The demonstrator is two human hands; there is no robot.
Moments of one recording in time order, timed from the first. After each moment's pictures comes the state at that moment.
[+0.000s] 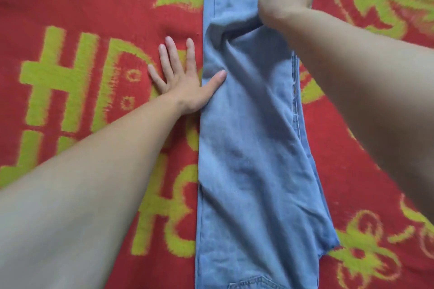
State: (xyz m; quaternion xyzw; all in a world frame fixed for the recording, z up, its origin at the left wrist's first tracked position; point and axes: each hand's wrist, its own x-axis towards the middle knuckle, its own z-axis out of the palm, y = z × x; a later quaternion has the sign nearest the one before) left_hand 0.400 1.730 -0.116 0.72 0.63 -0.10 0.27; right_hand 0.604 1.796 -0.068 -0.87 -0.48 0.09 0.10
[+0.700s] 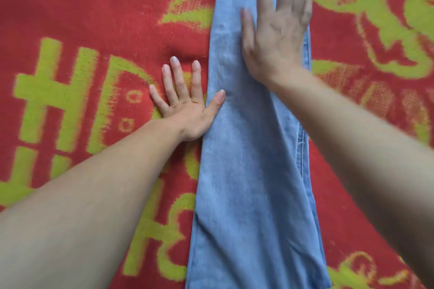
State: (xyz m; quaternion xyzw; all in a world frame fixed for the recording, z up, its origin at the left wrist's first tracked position) left_hand 0.405 1.737 -0.119 0.70 0.63 -0.15 0.29; right_hand 0.578 1.790 -0.086 -0.79 -0.61 0.04 0.08
